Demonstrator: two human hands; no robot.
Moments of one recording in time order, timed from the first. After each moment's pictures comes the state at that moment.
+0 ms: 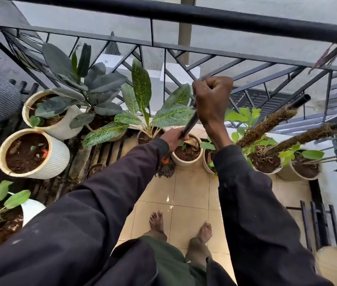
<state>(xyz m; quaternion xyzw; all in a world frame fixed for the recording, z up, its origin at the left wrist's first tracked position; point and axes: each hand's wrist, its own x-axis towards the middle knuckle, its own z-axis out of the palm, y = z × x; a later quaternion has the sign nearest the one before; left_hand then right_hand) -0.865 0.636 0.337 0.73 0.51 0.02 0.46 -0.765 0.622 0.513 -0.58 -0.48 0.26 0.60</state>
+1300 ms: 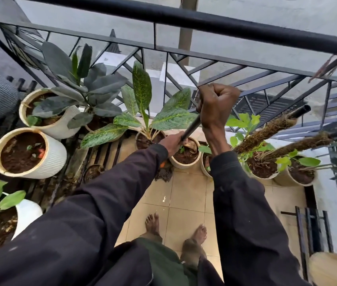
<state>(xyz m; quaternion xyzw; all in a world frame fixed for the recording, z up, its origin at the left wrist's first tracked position) -0.870 0.639 0.330 0.73 0.49 0.01 0.47 -0.766 0.635 0.506 -0.58 -0.42 0.27 0.64</state>
